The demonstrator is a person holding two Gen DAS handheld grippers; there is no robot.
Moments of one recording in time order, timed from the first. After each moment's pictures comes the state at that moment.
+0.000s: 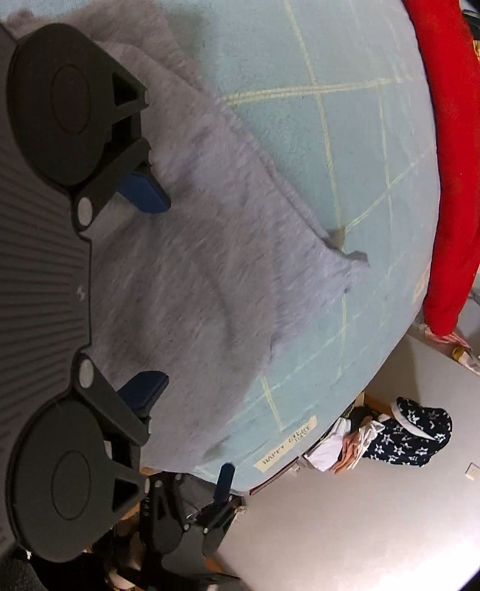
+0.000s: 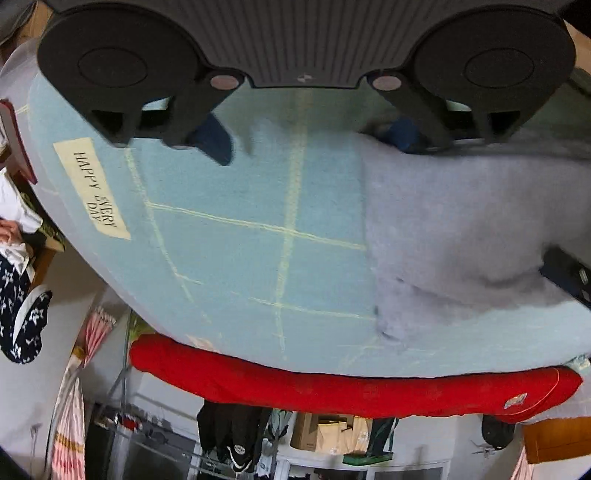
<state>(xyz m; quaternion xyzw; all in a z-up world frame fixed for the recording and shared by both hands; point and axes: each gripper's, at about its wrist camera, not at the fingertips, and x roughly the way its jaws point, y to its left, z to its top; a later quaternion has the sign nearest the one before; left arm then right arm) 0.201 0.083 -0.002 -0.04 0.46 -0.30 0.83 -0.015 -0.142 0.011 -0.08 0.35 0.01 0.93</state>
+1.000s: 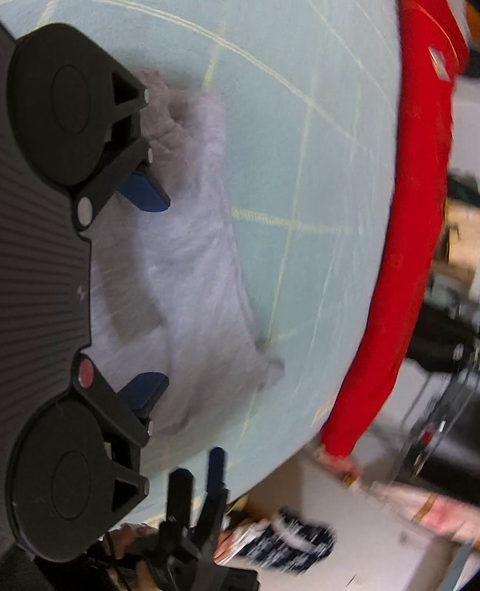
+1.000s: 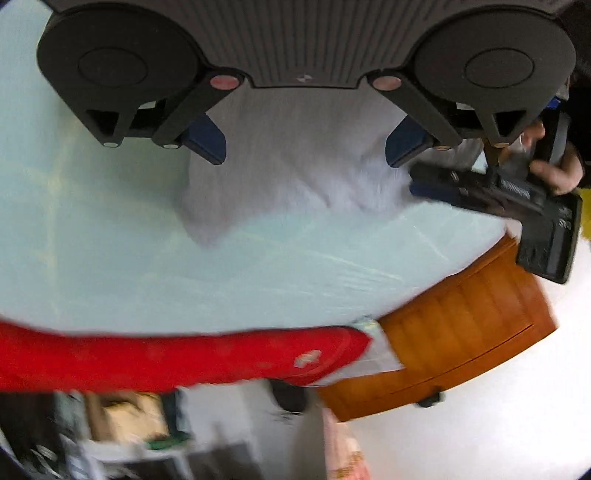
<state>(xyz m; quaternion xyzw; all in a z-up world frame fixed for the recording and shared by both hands) 0.157 0.091 0.012 -0.18 0.39 -0.05 0.90 0.159 -0.143 0.047 0.03 0.32 0.44 0.84</state>
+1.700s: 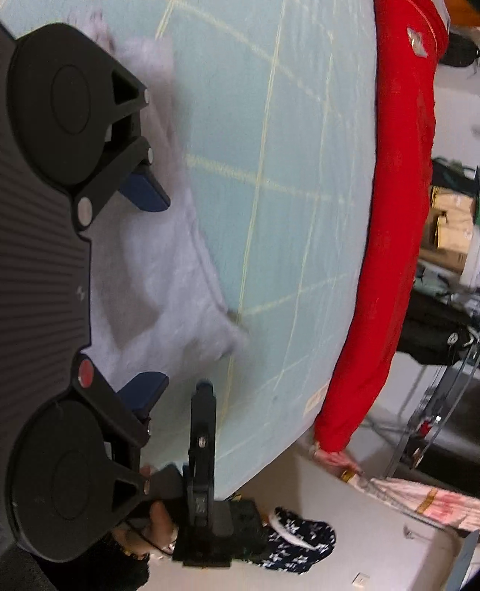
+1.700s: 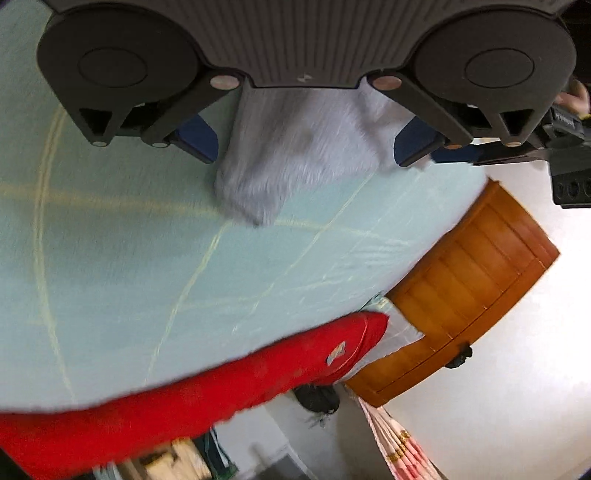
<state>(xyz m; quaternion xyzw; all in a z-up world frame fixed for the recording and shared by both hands) 0.199 0.046 0.019 -0.15 0.38 -0.08 0.91 0.251 -0.165 -0.007 0.17 0.38 0.43 0.80</state>
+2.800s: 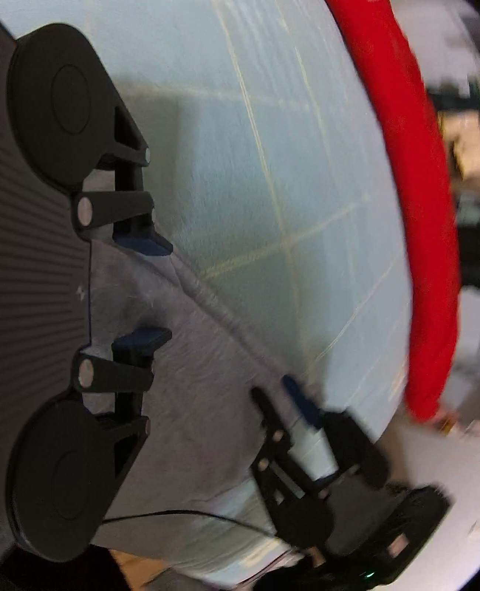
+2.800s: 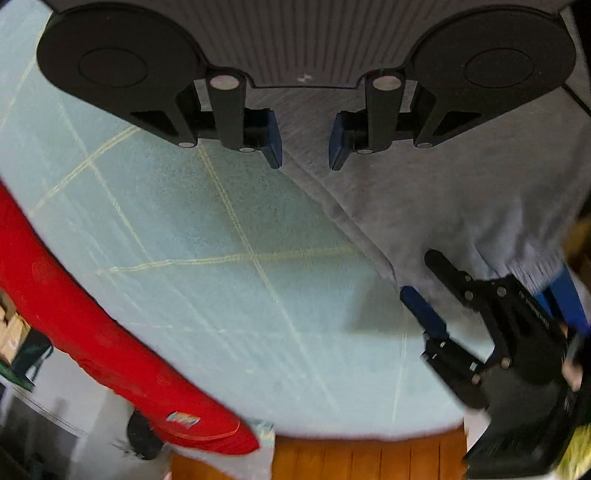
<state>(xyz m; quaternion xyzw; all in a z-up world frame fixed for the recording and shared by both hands) 0.216 0.144 0.011 0.04 0.44 -0.20 0.87 0.230 -0.005 0.041 -0.32 0.33 0.50 0.73</state>
